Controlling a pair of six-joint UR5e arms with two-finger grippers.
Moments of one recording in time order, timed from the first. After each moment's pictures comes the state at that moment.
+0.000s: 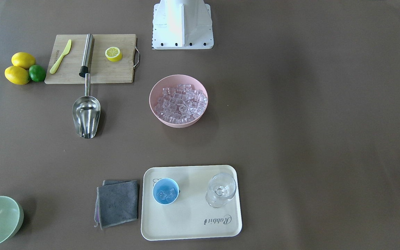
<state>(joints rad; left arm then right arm) -1.60 -1.51 -1.73 -1.46 -2.39 0.10 1.58 -1.76 1.74 -1.63 2.28 -0.06</state>
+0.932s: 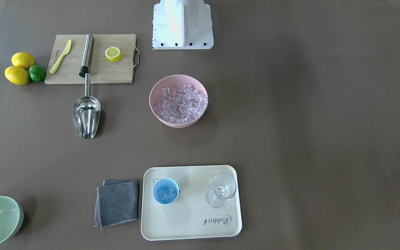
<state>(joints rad) -1.60 -1.51 -1.73 -1.46 -2.39 0.10 1.58 -1.76 1.75 -1.63 2.28 -0.07</state>
